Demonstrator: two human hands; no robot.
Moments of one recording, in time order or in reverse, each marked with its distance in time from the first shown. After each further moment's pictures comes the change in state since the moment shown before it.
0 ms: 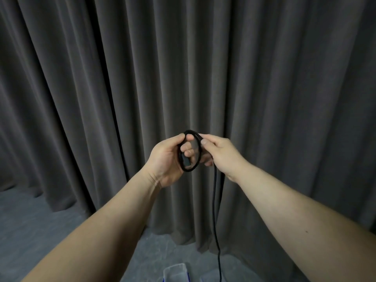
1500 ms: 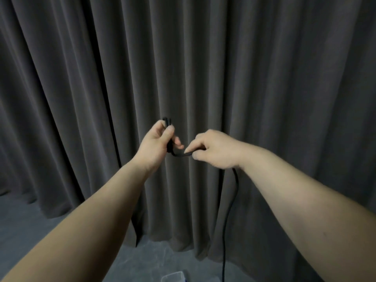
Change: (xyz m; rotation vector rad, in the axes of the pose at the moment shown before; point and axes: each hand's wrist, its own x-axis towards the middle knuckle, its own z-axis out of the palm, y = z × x) left_hand 0.038 0.025 -0.025 0.698 0.160 0.443; right_hand 0.011 -0.057 -0.016 -0.879 -0.341 -0.242
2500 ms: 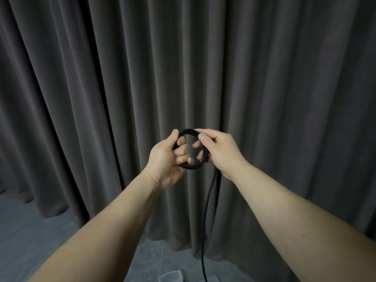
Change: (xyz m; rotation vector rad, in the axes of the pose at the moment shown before) left_hand -0.027 0.007 0.034 -0.679 -0.083 -0.422; right_hand 0.000 0.022 0.040 0.968 0.496 0.186
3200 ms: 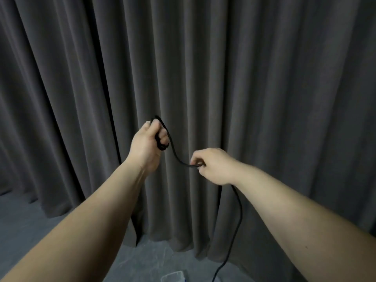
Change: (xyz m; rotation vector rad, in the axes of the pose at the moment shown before) left_hand 0.016 0.034 -0.030 0.161 0.159 0.381; right_hand -0.008 -0.001 -0.001 -1.030 -0.409 -0.088
